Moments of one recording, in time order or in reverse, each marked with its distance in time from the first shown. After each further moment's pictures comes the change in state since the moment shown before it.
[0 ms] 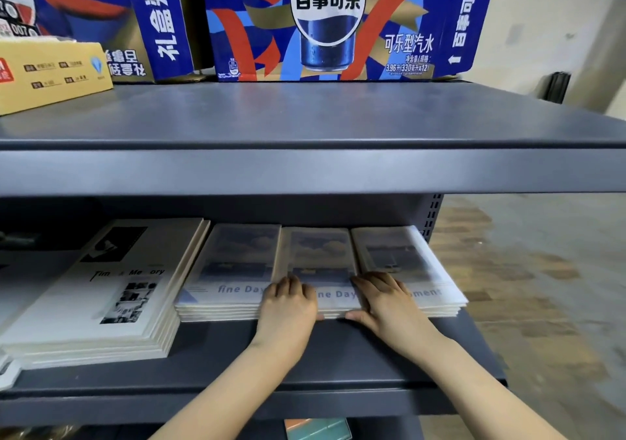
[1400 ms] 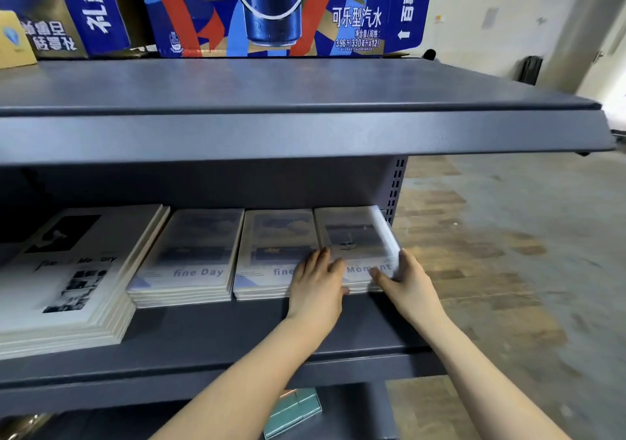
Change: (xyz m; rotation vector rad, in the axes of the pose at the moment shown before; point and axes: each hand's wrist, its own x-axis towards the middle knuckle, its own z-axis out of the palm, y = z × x) left_hand 0.032 0.094 0.014 -0.317 0.171 0.114; right_hand -0.041 0.063 -0.015 0.567 0.149 0.715
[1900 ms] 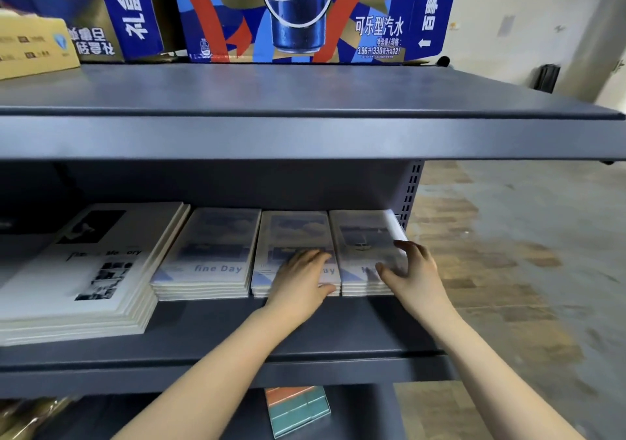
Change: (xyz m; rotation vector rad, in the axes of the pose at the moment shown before) left_hand -0.007 -0.044 -0.035 -0.157 -0.086 -0.055; right_hand -0.011 -0.034 -0.007 -0.072 0.013 -0.184
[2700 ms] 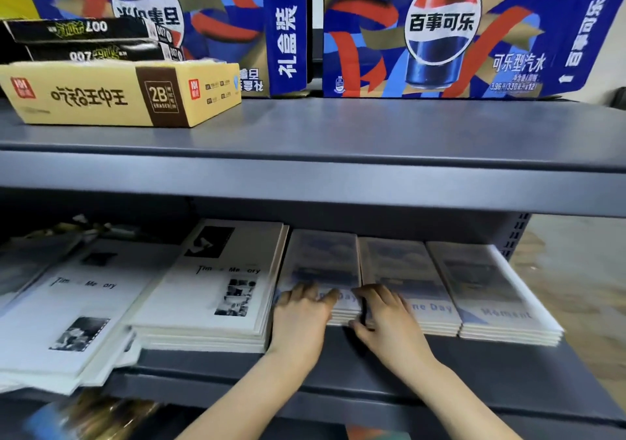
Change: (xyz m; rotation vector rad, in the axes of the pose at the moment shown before) left_hand -0.073 -0.130 -0.065 0.354 0.051 -0.169; right_hand -0.035 -0.127 0.147 -0.296 -0.175 -0.445
